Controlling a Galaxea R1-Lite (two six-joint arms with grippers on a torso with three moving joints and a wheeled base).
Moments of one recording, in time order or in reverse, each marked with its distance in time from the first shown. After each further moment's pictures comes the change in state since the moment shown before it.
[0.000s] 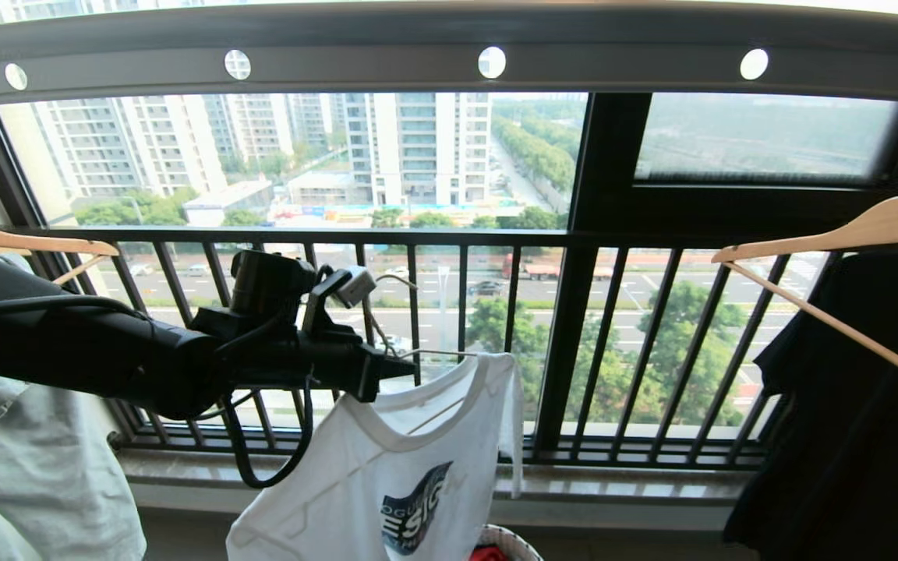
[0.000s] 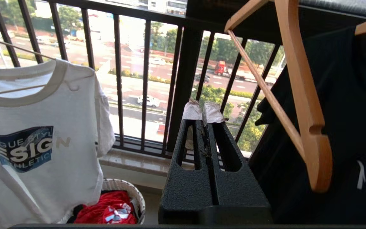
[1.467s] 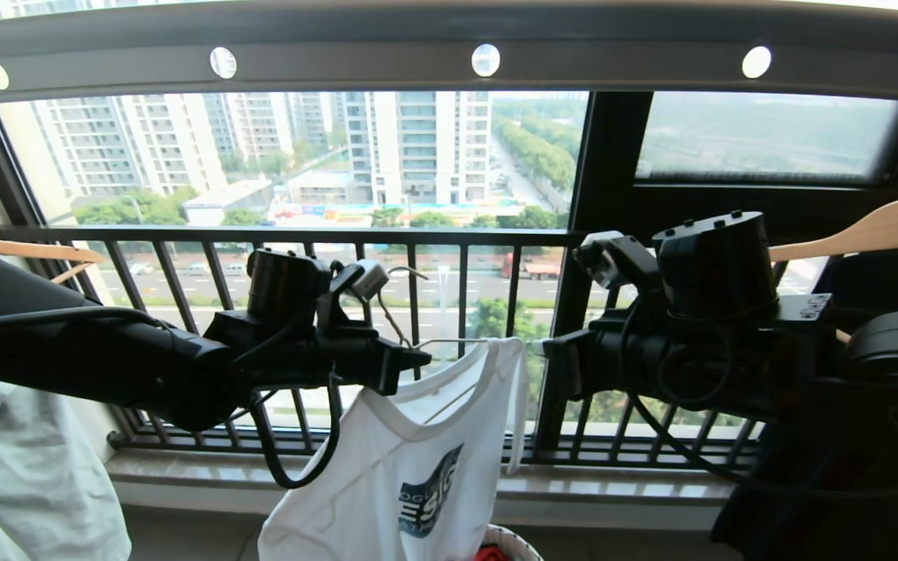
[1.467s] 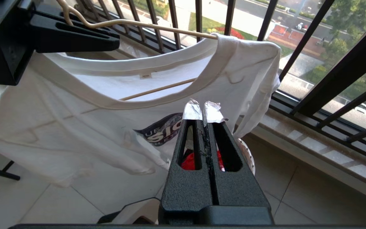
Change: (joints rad) left arm -0.042 0.011 0.012 -0.115 0.078 -0.080; right arm 0.592 1.355 -0.552 -0.344 -0.086 0.260
